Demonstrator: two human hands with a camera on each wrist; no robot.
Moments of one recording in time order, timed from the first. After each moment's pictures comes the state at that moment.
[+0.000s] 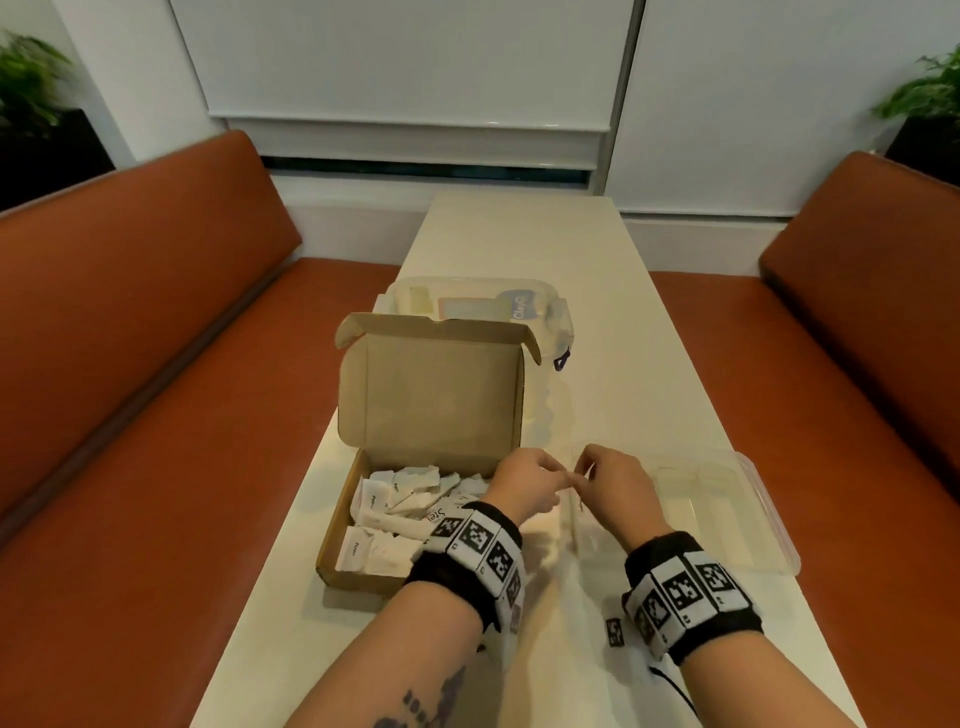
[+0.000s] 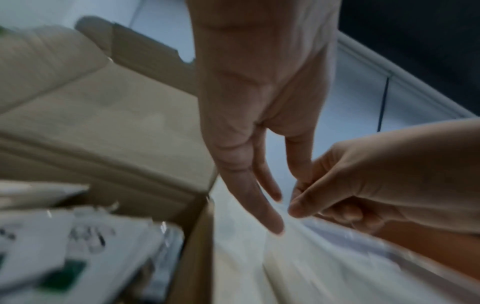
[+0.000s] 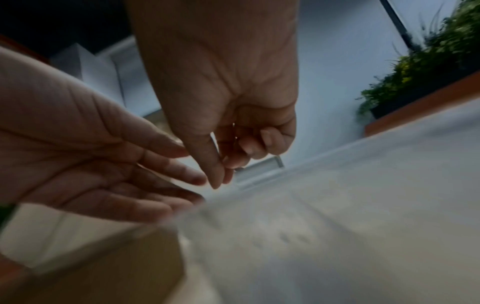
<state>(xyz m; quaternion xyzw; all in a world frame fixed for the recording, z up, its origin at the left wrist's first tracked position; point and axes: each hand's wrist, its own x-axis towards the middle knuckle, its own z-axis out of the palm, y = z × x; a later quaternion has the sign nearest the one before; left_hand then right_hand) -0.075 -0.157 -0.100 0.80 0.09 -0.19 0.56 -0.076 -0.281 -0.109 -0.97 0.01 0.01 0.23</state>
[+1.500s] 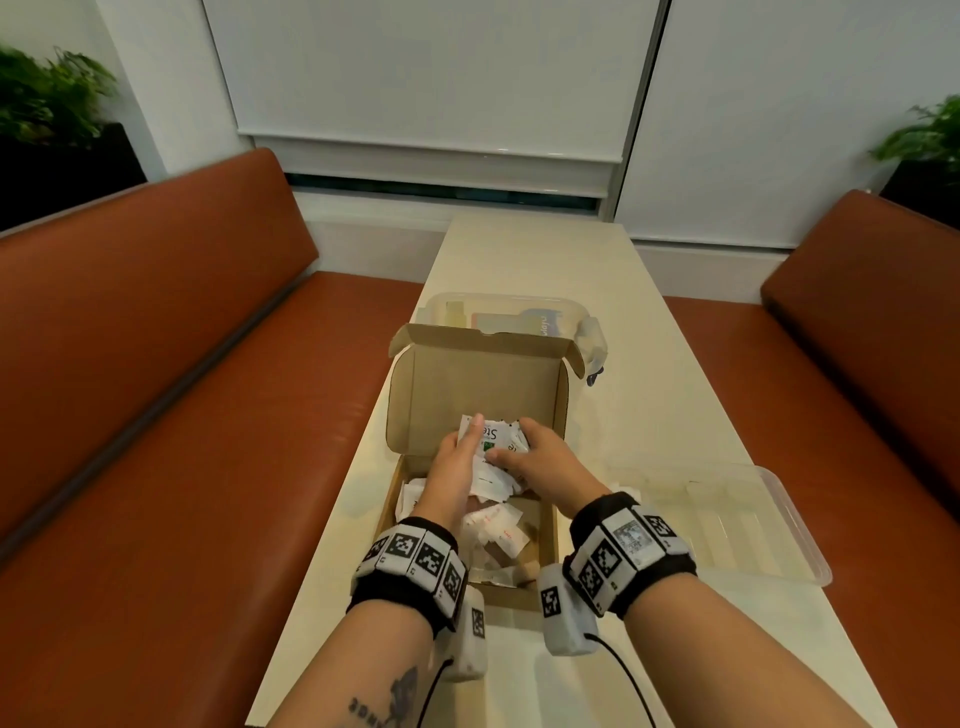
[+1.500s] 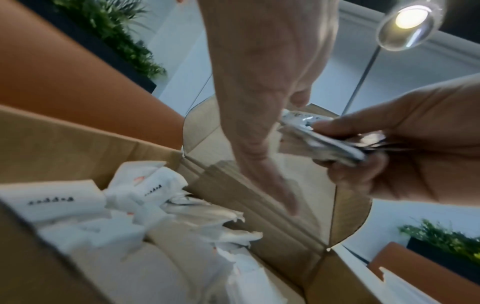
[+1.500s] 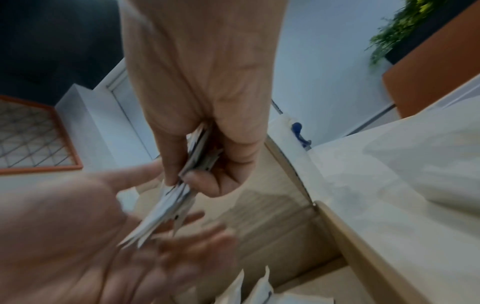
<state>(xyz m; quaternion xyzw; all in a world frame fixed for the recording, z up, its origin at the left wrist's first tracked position) -0.095 -0.048 -0.089 0.58 0.21 -0.09 0.78 -0.077 -0.167 -0.066 -0.84 -0.07 0.13 0.52</state>
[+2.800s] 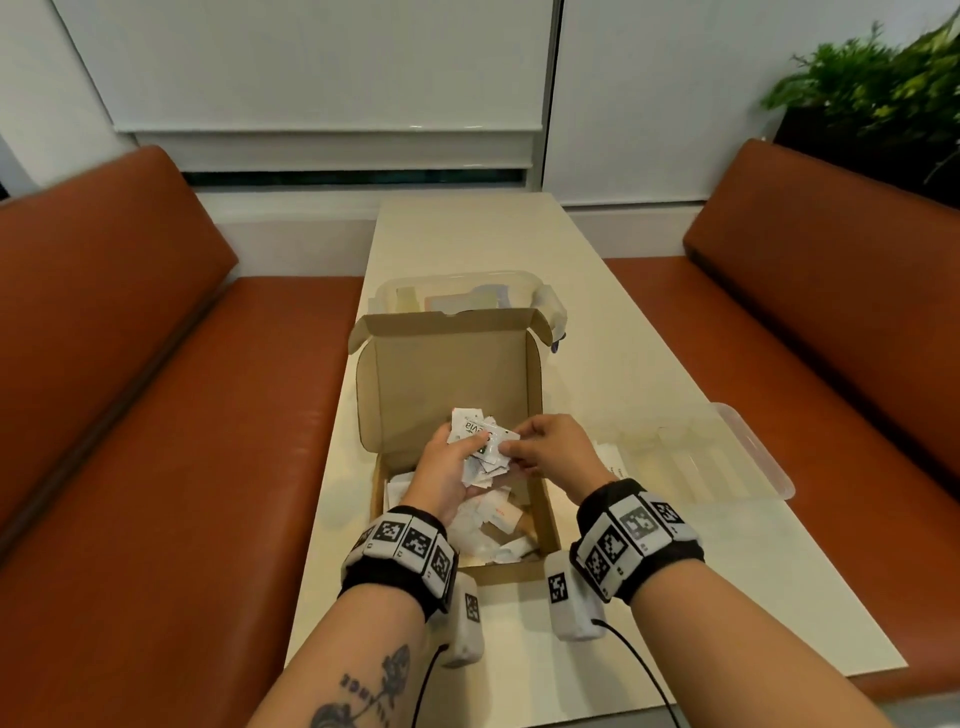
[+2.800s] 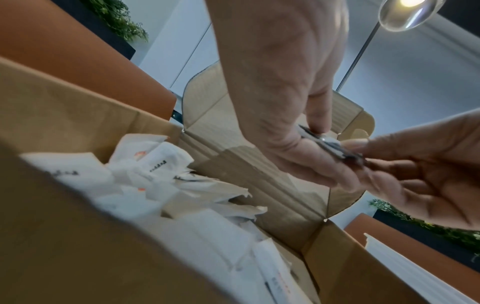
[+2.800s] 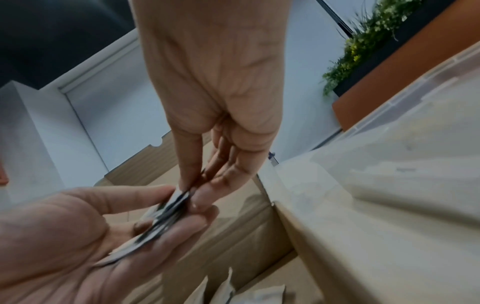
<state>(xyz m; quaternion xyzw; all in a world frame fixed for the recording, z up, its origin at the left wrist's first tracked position) -0.086 -0.040 -0.106 0.56 0.12 -0.17 0.80 -0.094 -0.181 -0.079 -0.80 0.09 0.08 0.59</state>
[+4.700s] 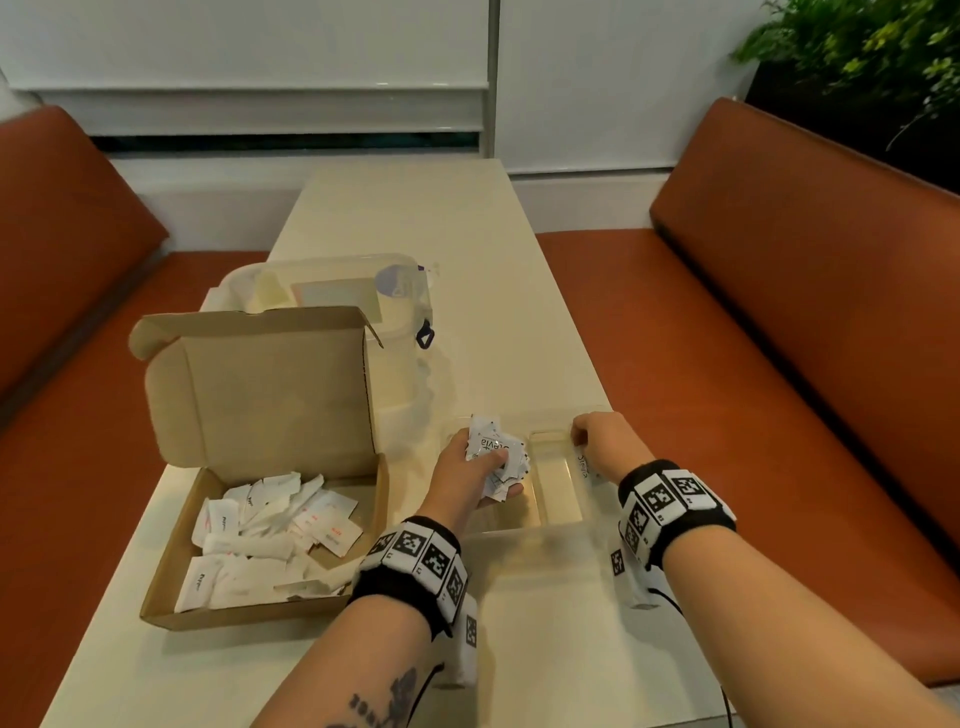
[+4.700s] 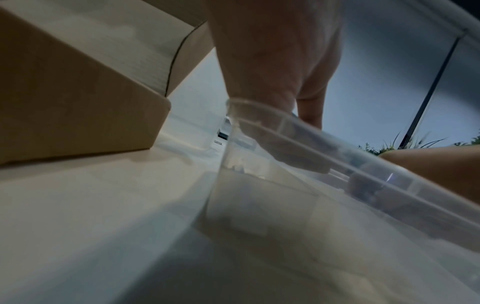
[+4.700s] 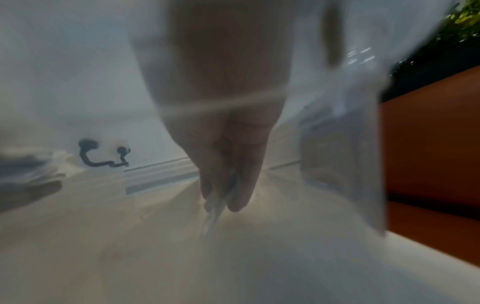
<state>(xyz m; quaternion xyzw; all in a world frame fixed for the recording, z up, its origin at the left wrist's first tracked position) -0.082 -0.241 -0.124 0.59 0.11 -0.18 0.78 -0.037 -0.435 -0.122 -0.97 0.05 0.17 0.16</state>
